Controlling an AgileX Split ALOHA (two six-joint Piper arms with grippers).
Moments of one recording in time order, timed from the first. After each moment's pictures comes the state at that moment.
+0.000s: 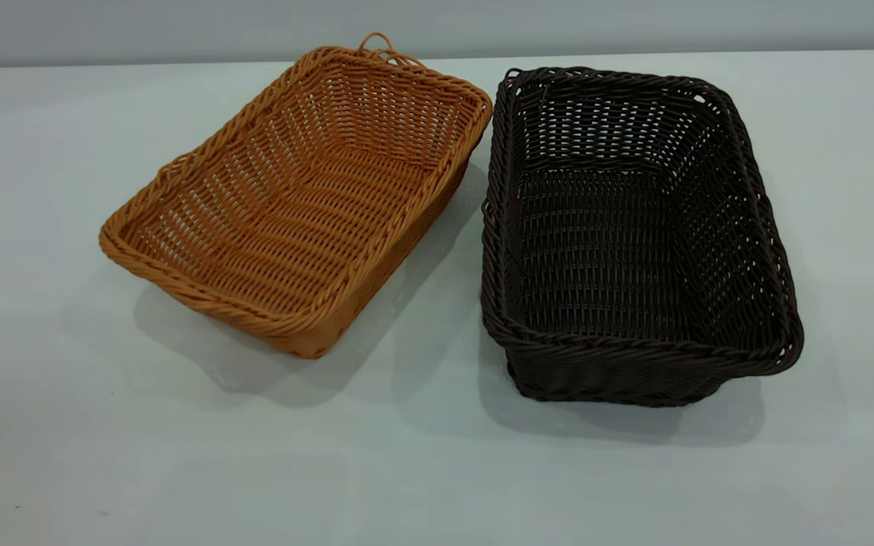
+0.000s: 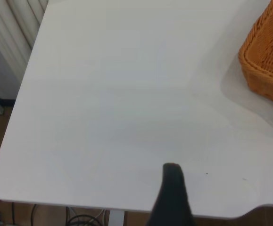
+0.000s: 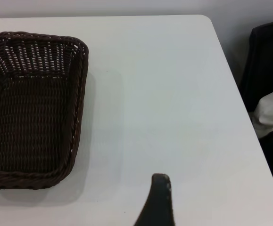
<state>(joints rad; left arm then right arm) 0.00 -0.02 -0.49 0.10 1.11 -0.07 -0.08 -0.02 -0.47 0.00 1.12 -0.07</state>
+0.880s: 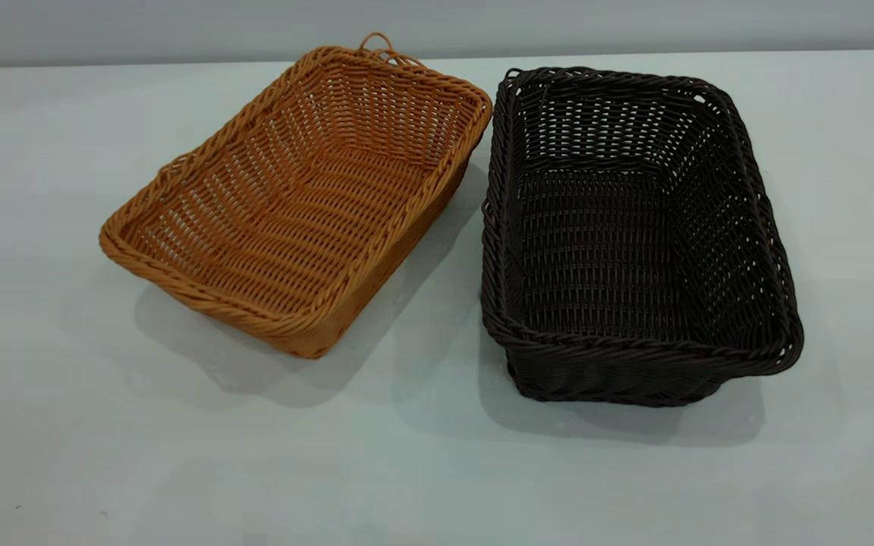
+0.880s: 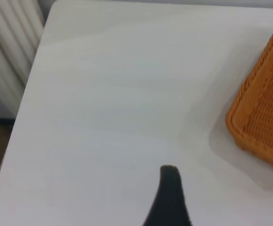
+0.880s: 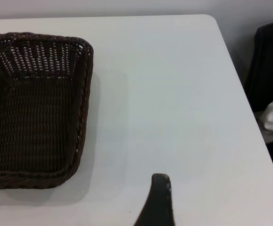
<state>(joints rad) 0.00 0.54 -0.67 0.10 0.74 -0.11 -0.08 -0.02 -0.47 0.02 1.12 -0.07</state>
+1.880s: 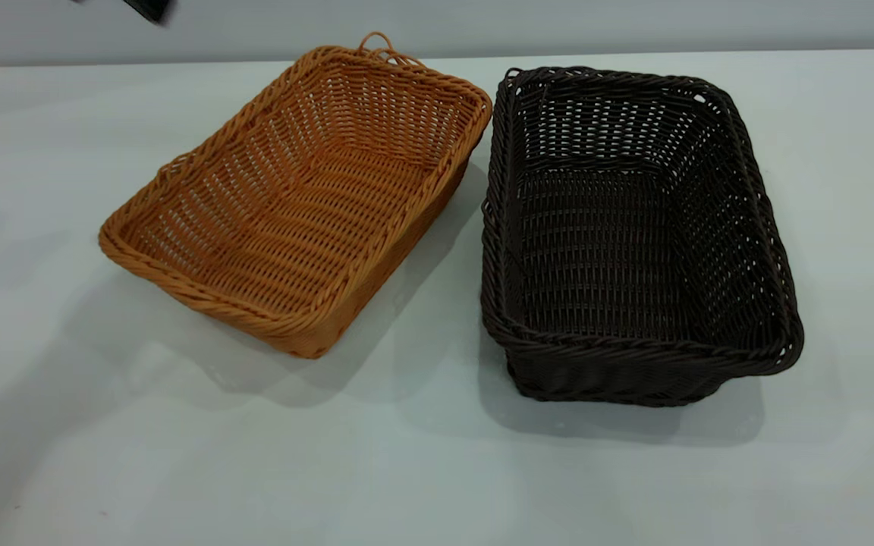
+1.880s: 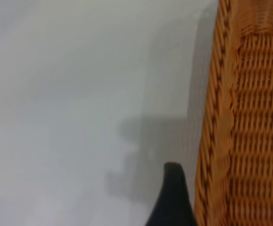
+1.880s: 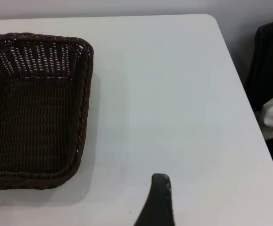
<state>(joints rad) -0.26 1.92 -1.24 0.08 0.30 0.10 -0.08 -0.02 -0.47 0.02 1.12 -0.06</state>
